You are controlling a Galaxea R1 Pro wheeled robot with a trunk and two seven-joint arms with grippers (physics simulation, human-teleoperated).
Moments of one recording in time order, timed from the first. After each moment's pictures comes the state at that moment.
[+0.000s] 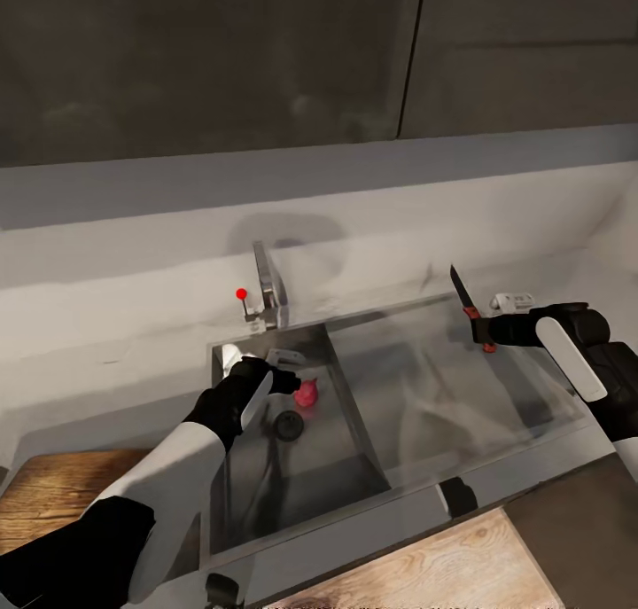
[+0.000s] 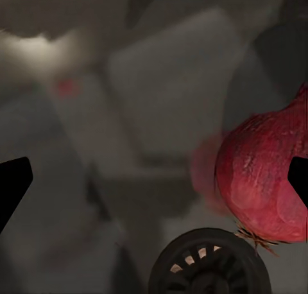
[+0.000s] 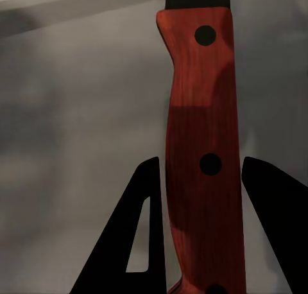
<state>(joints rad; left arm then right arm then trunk) -0.97 -0.17 -0.19 -0.61 0.08 0.70 0.08 -0.94 -0.52 0.29 -1.27 -0.67 1.03 -0.07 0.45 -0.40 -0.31</state>
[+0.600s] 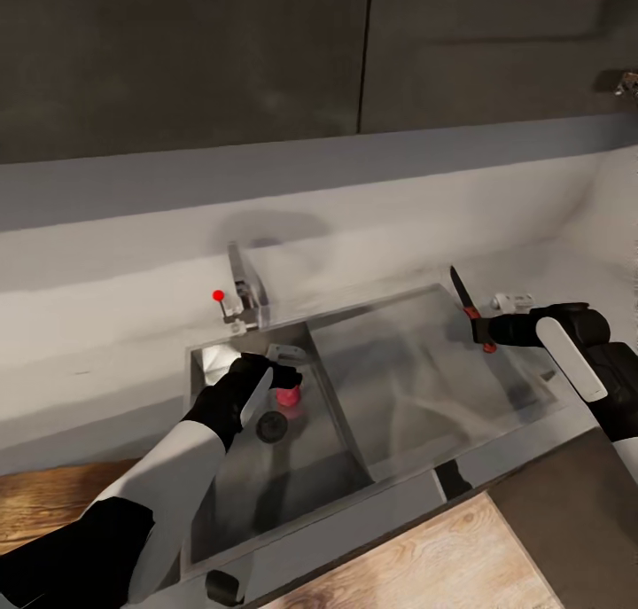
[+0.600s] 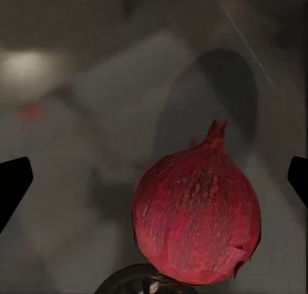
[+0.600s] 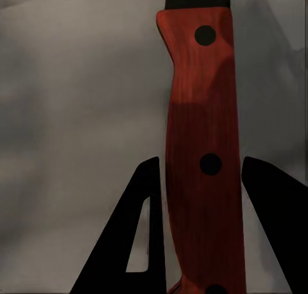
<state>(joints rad) -0.97 -0.17 -0.20 -0.64 0.09 0.70 0.08 -0.94 -0.52 0.29 -1.27 -0.67 1.03 -0.07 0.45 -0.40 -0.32</state>
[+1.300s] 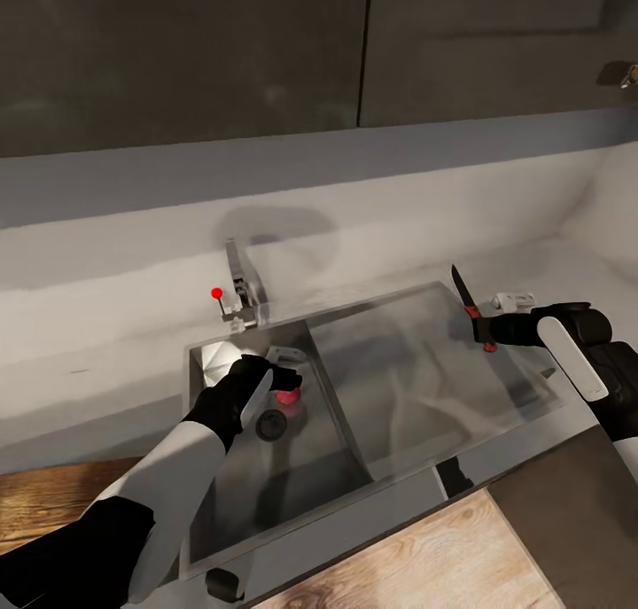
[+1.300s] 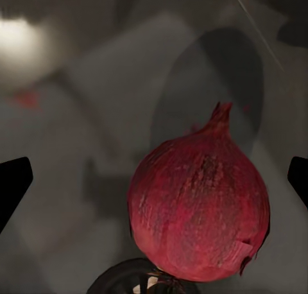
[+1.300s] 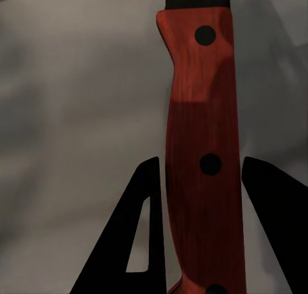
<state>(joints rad) -0.97 -0.17 -0.20 -0.63 0.09 0.70 0.08 -0.94 -0.52 0.28 -1.27 -0.67 1.03 -0.07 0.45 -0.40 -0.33</state>
